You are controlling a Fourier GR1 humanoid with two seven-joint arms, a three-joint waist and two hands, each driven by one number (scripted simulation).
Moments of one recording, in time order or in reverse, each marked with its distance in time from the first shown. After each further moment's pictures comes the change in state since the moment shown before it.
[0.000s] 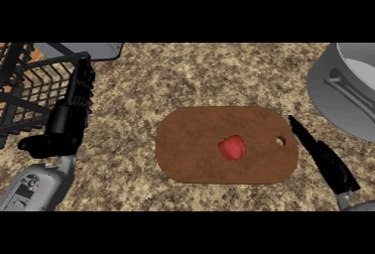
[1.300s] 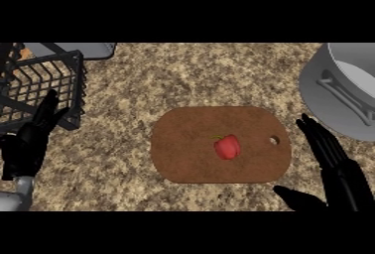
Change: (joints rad) left arm 0.188 0.156 0.083 0.039 0.009 -0.078 0.159; right arm 0.142 -0.039 0.091 -0.531 0.792 -0.385 0.361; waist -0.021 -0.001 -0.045
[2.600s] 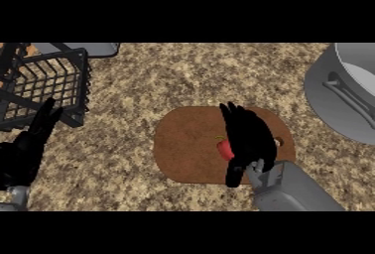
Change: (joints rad) left arm 0.067 -0.008 0.029 -0.039 -0.025 -0.031 0.030; right arm -0.586 0.358 0.169 0.314 -0.068 0.817 0.705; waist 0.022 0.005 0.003
